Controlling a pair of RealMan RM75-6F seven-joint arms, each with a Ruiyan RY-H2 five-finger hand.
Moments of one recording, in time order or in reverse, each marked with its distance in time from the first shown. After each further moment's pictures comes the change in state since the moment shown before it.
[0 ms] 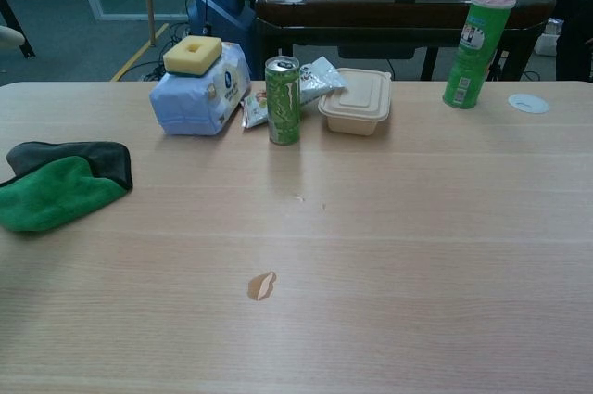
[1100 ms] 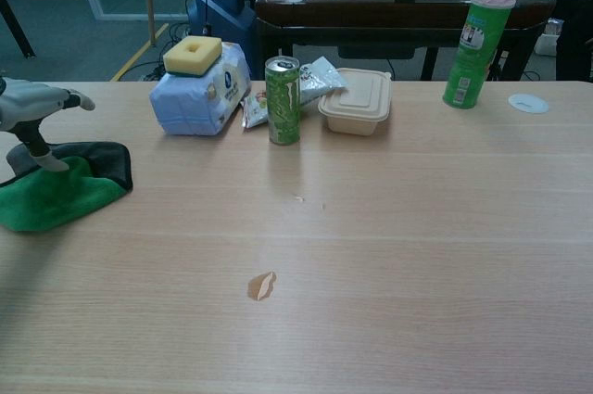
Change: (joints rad) left arm -0.425 -0.344 -0.025 0.581 -0.694 -0.289 0.426; right arm -0.024 0.006 -0.003 0.000 0.017 0.004 -0.001
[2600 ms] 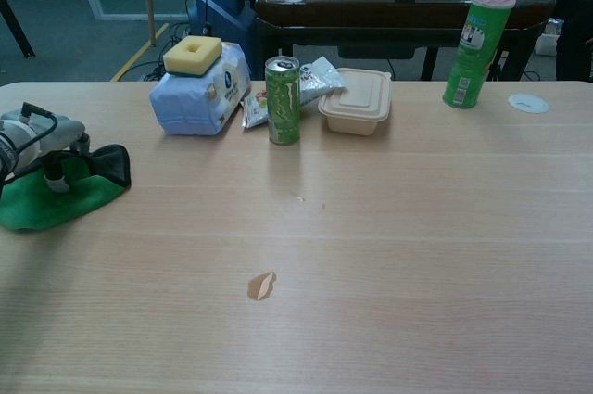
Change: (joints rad) left arm -0.119 -0.236 0.050 0.401 -0.210 -0.115 0.175; right arm -0.014 0.002 0.004 0.010 0.024 -0.001 0.007
